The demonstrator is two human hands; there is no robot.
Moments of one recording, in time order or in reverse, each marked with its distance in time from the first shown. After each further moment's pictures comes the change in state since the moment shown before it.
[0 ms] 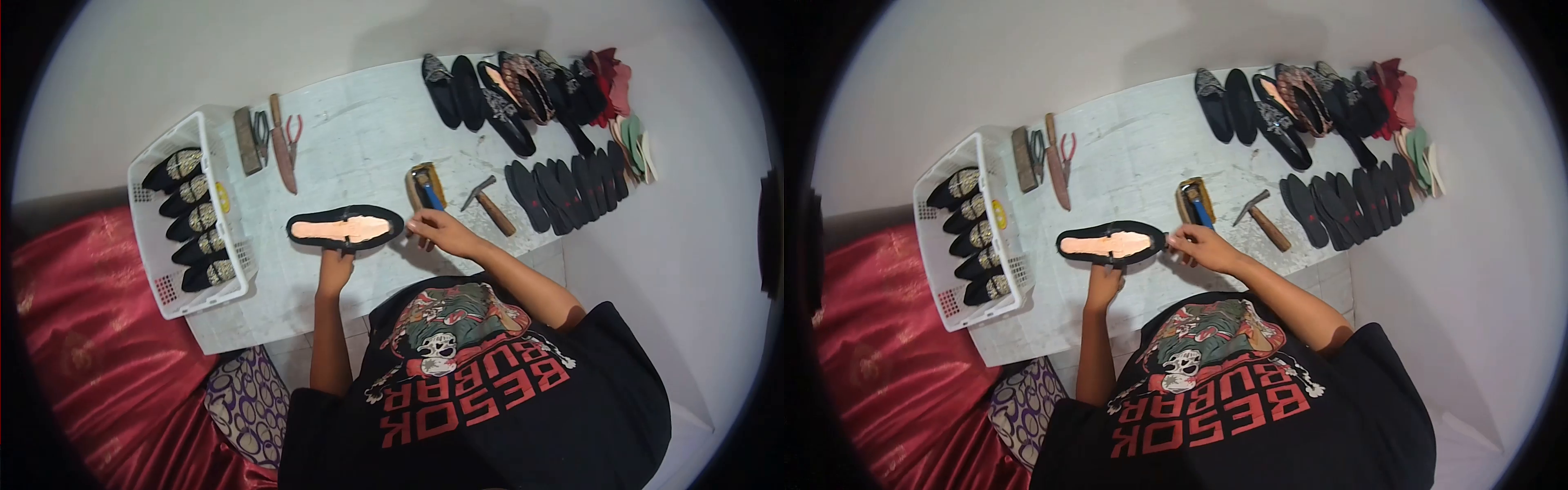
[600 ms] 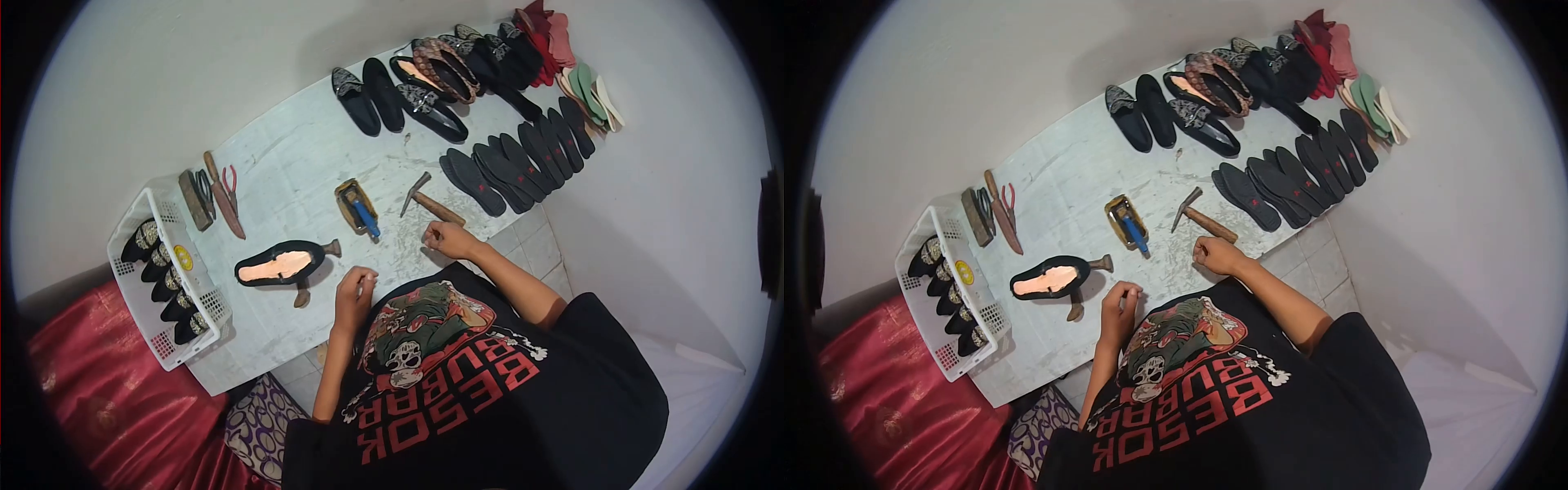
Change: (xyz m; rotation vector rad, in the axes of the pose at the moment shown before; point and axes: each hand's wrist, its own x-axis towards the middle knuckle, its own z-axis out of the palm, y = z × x) left_hand -0.057 0.162 0.122 0.073 -0.249 0.179; right_hand -0.087 0.142 -0.130 -0.469 0.281 0.065
